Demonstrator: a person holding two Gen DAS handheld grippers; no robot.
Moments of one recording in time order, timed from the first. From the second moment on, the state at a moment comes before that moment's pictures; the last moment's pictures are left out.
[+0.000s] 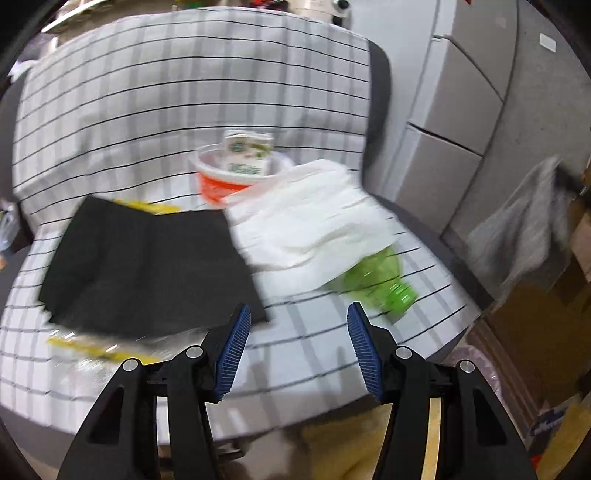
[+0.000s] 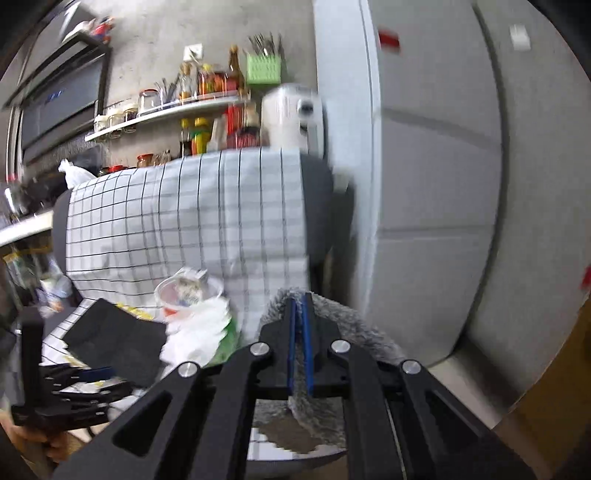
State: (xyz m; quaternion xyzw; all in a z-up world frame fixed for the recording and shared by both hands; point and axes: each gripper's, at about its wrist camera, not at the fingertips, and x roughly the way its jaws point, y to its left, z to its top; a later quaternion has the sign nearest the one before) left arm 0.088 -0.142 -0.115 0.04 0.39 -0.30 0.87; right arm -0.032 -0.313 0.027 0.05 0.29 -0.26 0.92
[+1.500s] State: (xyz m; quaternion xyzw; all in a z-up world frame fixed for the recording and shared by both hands) left arm 0.003 -0.203 -0.012 0.01 0.30 -0.53 0.80; right arm -0.131 -0.324 0.021 0.14 0.29 -0.34 0.88
